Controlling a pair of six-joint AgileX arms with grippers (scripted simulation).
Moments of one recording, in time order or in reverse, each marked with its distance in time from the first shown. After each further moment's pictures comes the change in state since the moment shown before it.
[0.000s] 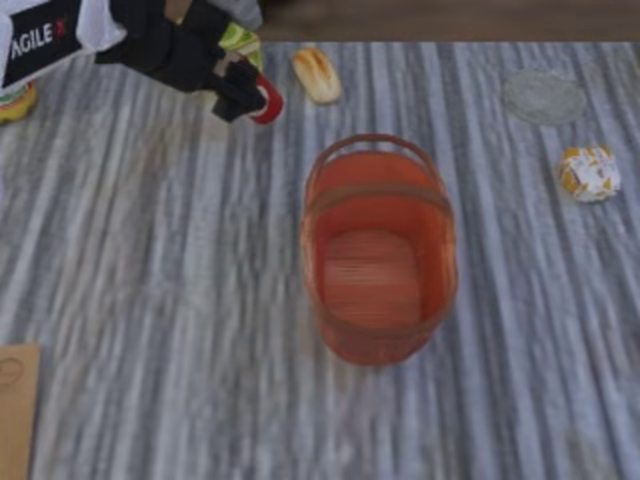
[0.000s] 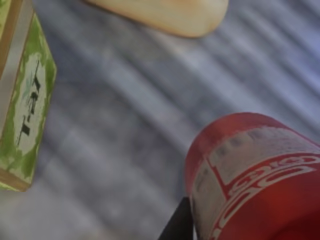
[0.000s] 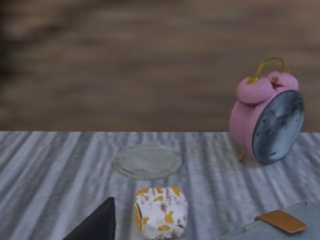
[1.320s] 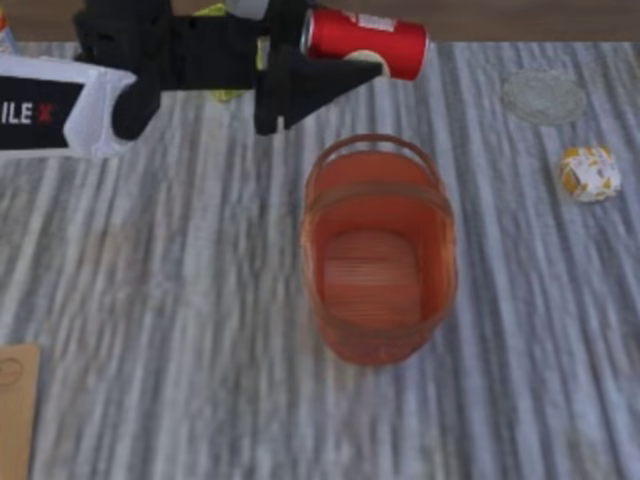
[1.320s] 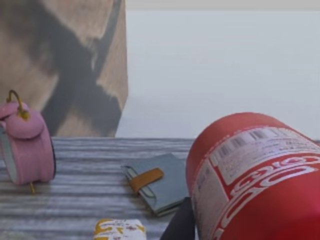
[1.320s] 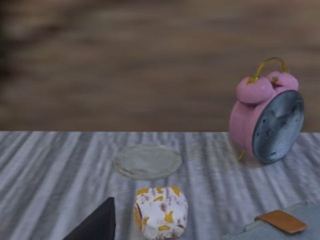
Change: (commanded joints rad) left arm -0.102 -0.378 -0.705 1.288 0.787 -0.412; right arm 0.000 0.000 0.000 0.000 0.000 0.000
